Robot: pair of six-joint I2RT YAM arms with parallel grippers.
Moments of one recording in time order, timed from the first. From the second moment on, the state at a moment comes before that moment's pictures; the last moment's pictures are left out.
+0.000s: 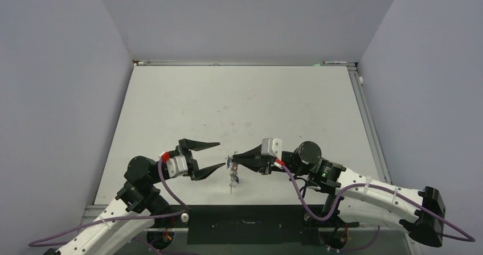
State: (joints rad) left arm -0.72 0.38 0.41 0.25 0.58 0.11; right arm 1.09 0.89 0.62 0.38 -0.40 -0.18
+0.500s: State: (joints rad) left arm -0.73 0.42 0.41 0.30 0.71 0.03; right arm 1.09 0.84 0.59 0.46 -0.41 -0.09
